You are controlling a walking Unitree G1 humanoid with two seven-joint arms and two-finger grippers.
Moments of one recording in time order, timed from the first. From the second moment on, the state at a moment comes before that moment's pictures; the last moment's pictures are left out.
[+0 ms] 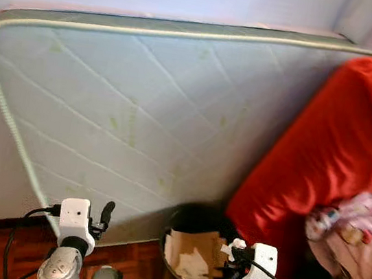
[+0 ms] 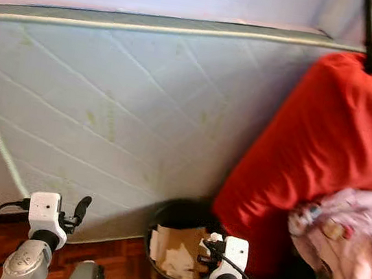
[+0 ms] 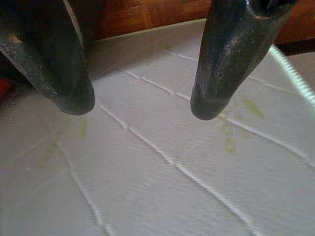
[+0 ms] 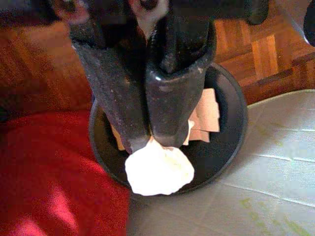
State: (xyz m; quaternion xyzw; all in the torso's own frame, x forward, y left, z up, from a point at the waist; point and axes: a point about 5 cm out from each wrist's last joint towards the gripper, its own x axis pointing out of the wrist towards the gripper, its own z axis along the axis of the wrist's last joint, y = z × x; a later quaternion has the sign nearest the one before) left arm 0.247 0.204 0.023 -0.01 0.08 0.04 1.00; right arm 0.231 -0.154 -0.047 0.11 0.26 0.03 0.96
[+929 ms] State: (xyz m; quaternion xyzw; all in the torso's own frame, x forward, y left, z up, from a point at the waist) left arm 0.256 0.203 0.030 -0.01 0.07 0.04 1.00; right arm 0.278 -0.141 -0.019 0.09 0.27 0.08 0.96
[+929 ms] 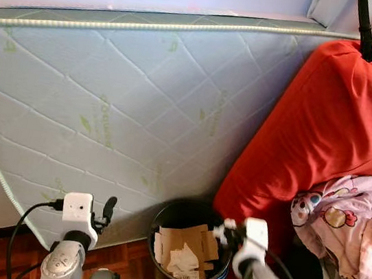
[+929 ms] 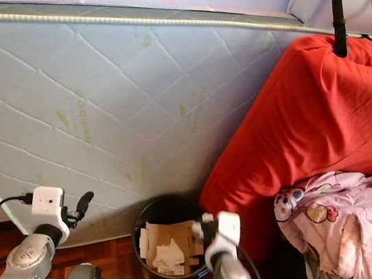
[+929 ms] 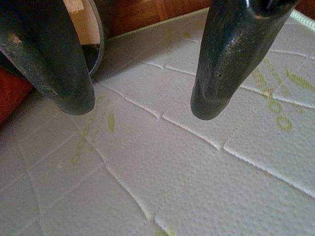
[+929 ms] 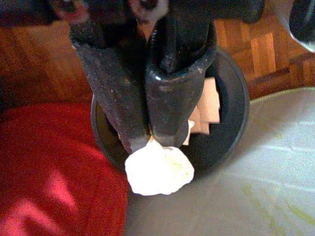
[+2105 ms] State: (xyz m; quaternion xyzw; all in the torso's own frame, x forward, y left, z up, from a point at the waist) left arm 0.233 0.208 0.033 0.00 0.08 0.05 1.00; right arm 0.328 -0.101 0.034 0.05 0.20 0.18 0.96
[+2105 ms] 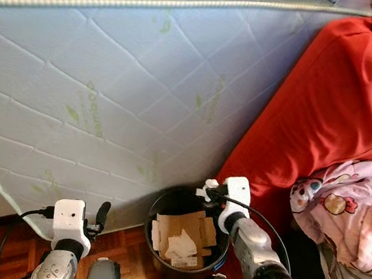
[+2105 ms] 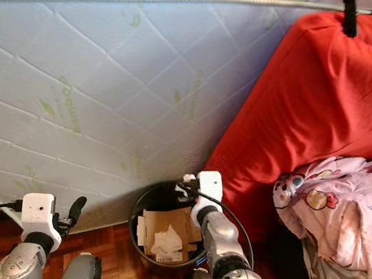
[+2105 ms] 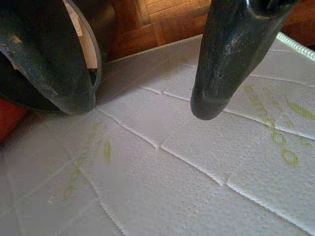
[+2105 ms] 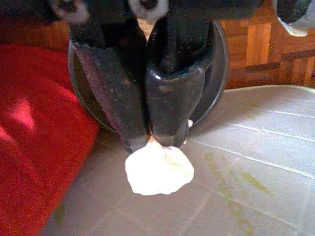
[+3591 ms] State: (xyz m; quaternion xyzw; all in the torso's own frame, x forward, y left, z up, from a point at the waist) left arm 0.208 0.196 0.068 -0.02 0.05 0.04 1.00; right arm 0.337 -0.067 0.048 0.00 0.22 0.22 0.95
